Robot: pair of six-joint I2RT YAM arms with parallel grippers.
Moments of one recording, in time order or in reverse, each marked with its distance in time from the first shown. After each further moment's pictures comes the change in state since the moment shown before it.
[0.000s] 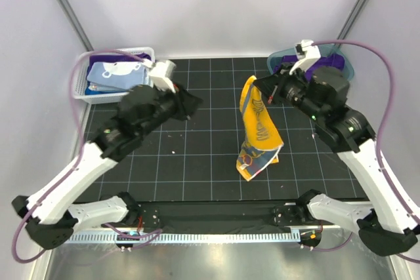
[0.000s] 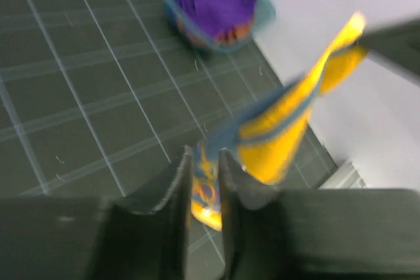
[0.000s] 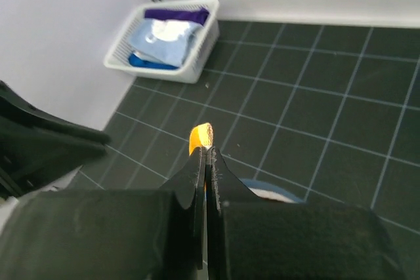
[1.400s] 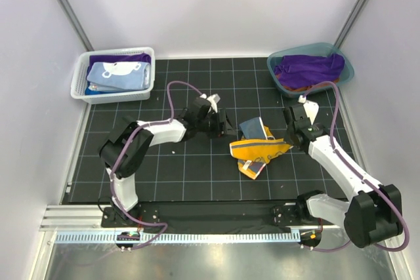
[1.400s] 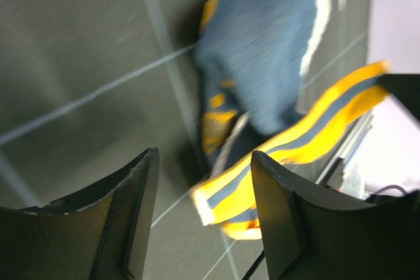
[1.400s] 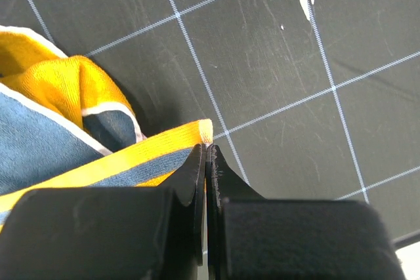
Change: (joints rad) left arm 0.115 0.827 -0.270 0.623 0.500 -0.293; right arm -0.264 0.093 -0.674 -0.133 0.486 0.125
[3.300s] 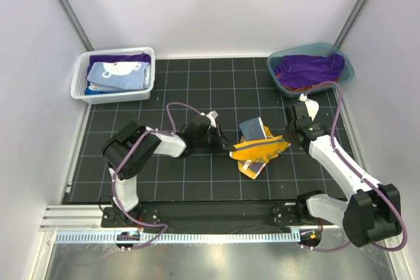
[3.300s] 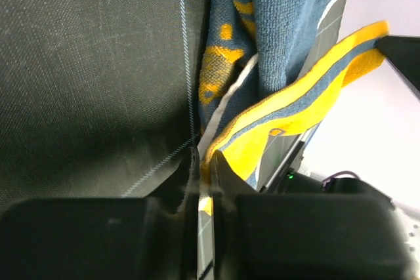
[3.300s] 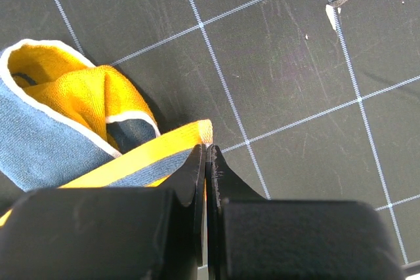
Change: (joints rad) left arm -0.076 0.012 -0.246 0.294 0.018 -0.300; right arm -0.037 0.010 -0.013 0.078 -0.072 0.000
